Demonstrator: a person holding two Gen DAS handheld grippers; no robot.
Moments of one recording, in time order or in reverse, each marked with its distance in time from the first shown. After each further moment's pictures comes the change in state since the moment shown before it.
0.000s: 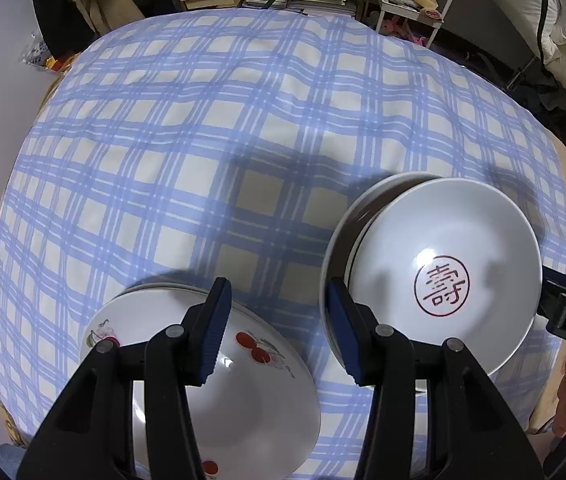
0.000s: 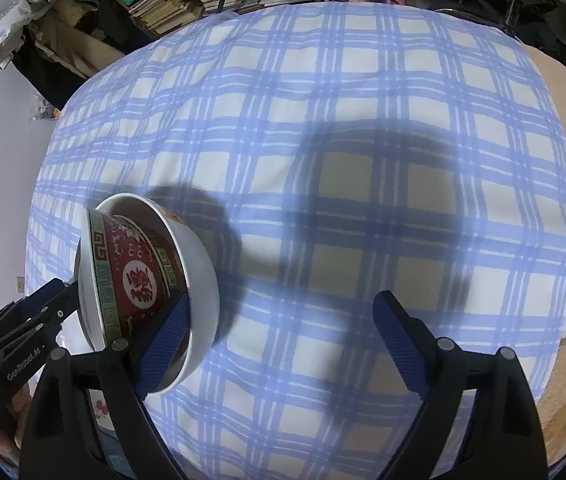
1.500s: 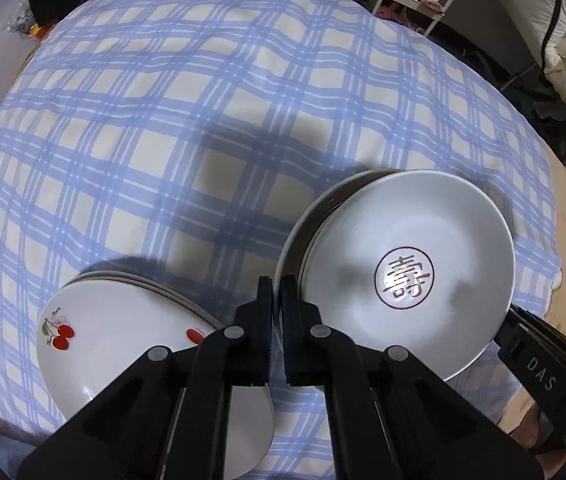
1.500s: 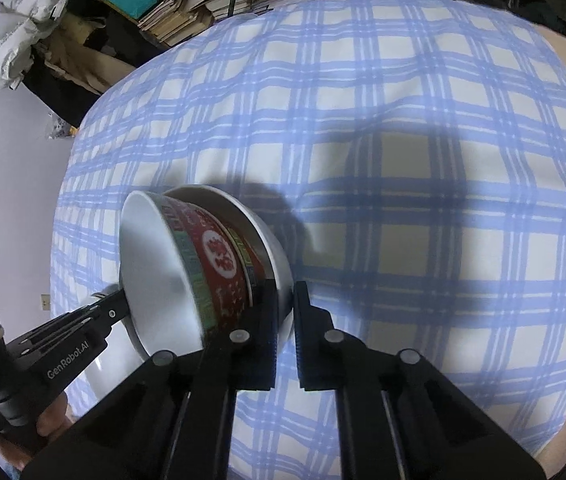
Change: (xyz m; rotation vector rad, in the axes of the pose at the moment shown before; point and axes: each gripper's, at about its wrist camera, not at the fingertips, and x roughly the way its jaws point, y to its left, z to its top) left arm 0.024 -0.015 0.011 -0.063 0.092 -0.084; right arm 0.010 0.031 -0.010 0.055 -0.030 0.084
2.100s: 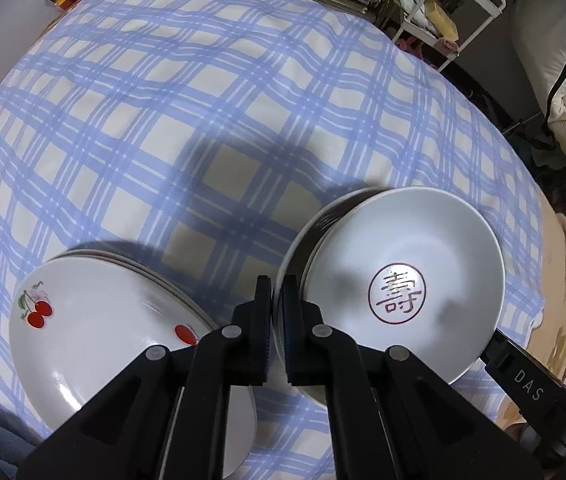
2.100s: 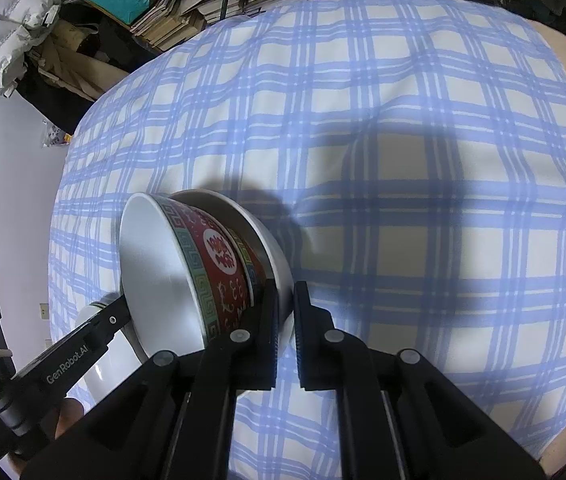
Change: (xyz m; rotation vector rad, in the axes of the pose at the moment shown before) left arm 0.001 0.016 -0.008 -0.139 -0.069 -0.076; right arm 0.005 -0.001 0.005 0.023 -0.006 -0.005
